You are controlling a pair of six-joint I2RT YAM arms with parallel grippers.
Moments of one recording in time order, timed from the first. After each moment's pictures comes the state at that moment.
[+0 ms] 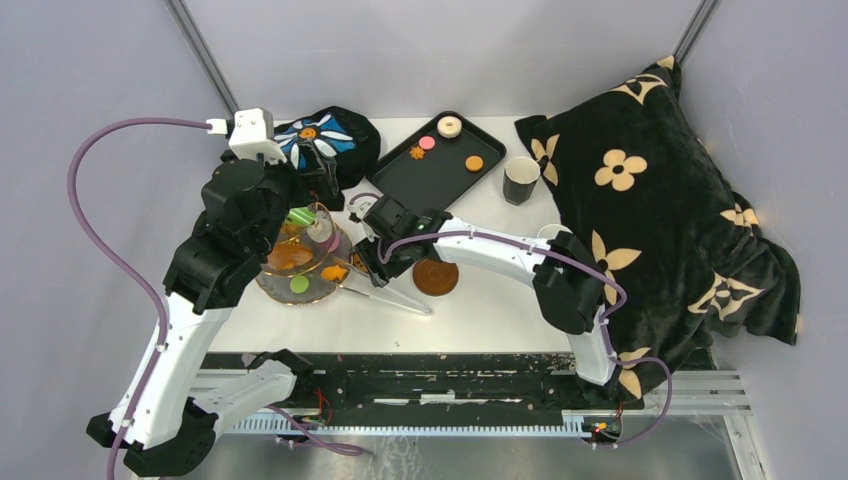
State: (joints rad) left arm -0.51 0.95 1.45 -0.68 -0.44 -0.30; right arm 1.02 2.01 1.67 -0.62 -0.09 0.28
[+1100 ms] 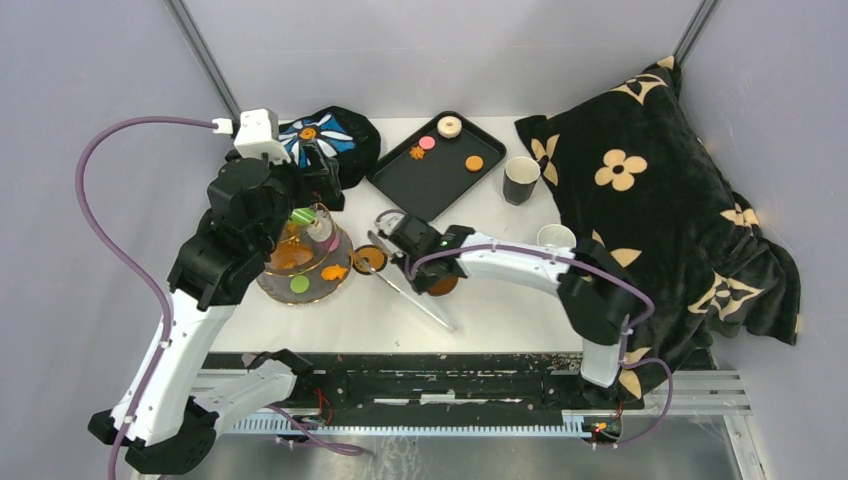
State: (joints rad) left arm -0.51 0.95 1.43 -0.68 -0.44 -0.30; right arm 1.02 1.92 1.44 -0.56 0.01 0.27
